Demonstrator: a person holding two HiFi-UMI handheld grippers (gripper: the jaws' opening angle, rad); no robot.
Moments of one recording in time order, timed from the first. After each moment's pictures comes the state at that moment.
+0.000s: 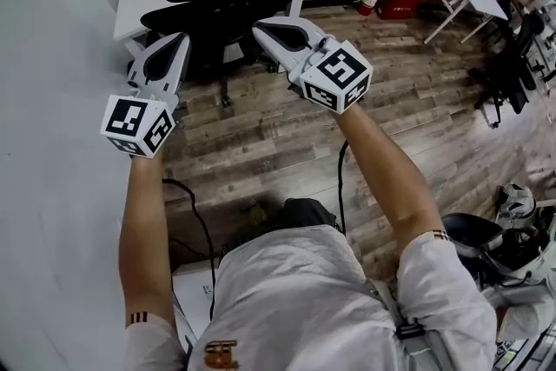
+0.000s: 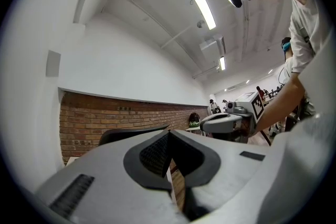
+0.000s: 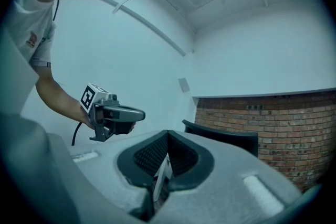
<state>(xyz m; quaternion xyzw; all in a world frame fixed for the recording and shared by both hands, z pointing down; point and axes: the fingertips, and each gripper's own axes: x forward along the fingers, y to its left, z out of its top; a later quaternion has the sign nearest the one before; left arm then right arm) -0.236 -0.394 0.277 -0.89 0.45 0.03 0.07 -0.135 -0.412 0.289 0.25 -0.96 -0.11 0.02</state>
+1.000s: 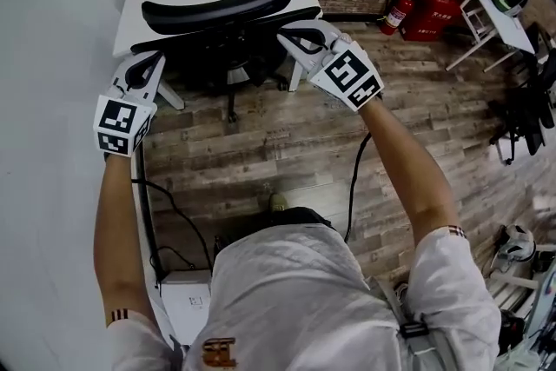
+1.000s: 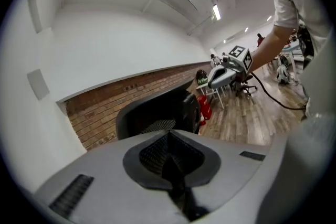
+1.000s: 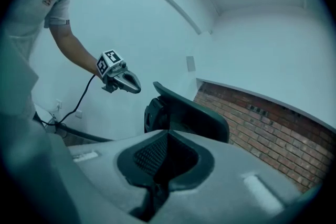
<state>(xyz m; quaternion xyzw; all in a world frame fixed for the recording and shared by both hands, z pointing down) -0.270 -0.535 0.345 -0.83 0.51 -0.22 0.11 -0.072 -0.581 0.340 0.21 -0.94 -0.21 0.18</state>
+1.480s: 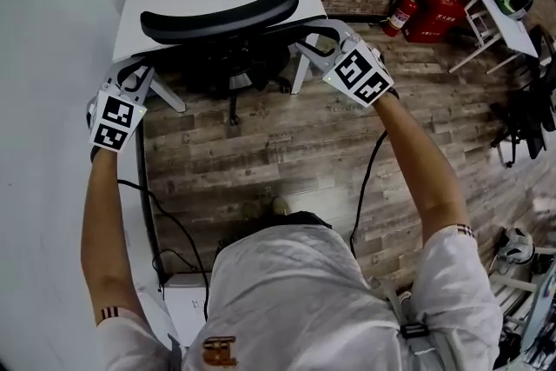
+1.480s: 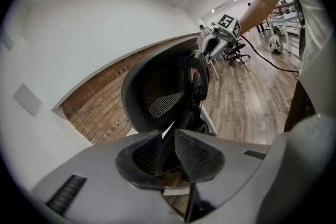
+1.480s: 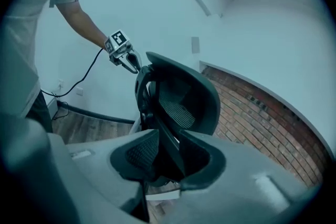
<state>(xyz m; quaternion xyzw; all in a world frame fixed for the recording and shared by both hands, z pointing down) -0.337 -0.576 0.394 -0.77 0.49 -0.39 0.12 -0.049 -0.641 0.380 0.21 -0.91 -0.23 0.29</state>
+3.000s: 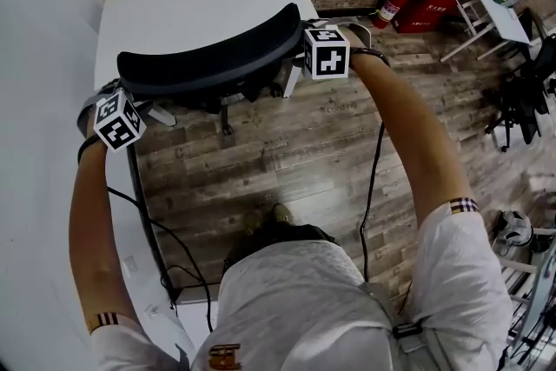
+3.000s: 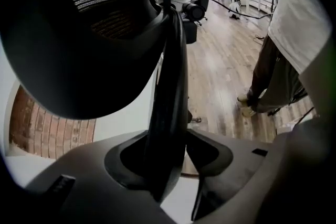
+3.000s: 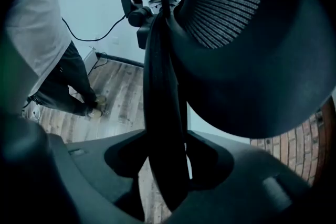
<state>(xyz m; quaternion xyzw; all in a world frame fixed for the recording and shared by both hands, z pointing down) -0.376 -0.655 0.516 -0.74 0.25 -0.62 0.09 -0.056 -0.744 0.508 0.01 -0.78 -0.24 0.58</state>
